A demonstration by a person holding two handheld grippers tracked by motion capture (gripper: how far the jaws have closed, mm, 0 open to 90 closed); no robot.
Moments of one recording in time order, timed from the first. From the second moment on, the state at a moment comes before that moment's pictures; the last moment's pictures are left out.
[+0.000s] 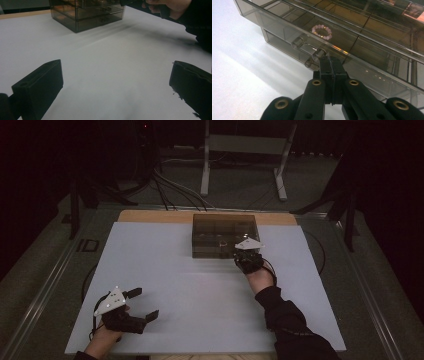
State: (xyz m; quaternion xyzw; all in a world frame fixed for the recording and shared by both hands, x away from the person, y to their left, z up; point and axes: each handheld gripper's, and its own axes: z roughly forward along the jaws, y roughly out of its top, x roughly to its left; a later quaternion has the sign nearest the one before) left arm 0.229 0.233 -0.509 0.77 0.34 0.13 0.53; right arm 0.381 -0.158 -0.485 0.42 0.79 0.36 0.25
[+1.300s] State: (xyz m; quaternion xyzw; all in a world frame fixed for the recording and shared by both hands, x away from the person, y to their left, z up) left arm 0.229 0.233 -0.509 0.77 0.34 0.13 0.53; right arm 0.395 -0.160 -0.488 0.43 0.79 0.35 0.25
